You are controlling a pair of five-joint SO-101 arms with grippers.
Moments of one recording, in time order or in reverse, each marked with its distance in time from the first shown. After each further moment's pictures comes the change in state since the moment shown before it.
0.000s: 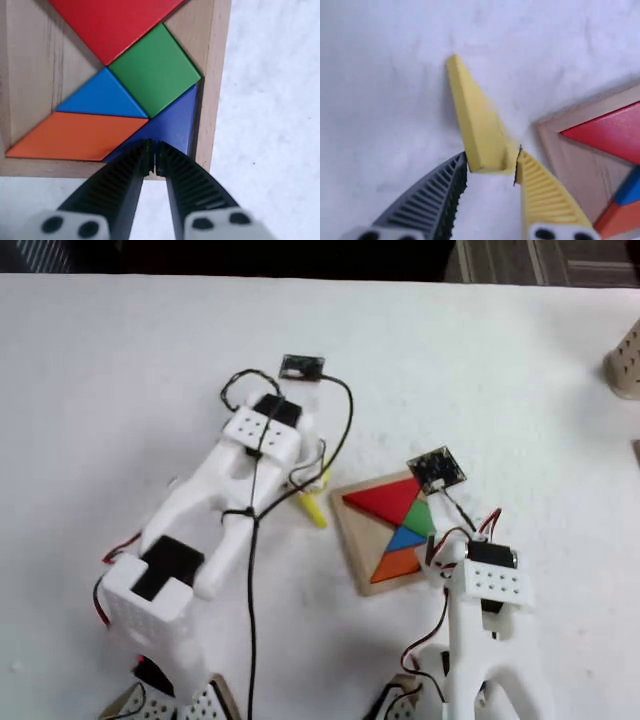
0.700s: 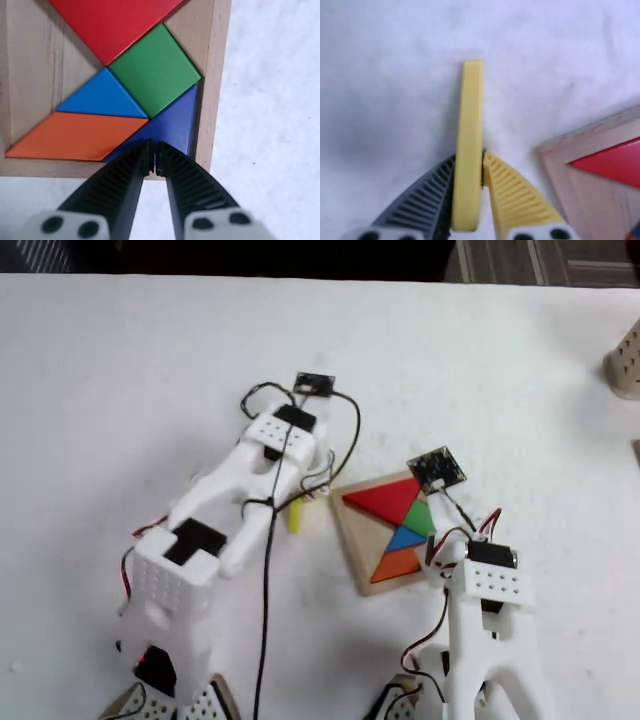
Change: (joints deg) left arm 0.8 12.7 -4.4 -3.3 0.0; right arm 0.0 0.0 0.0 0.0 0.0
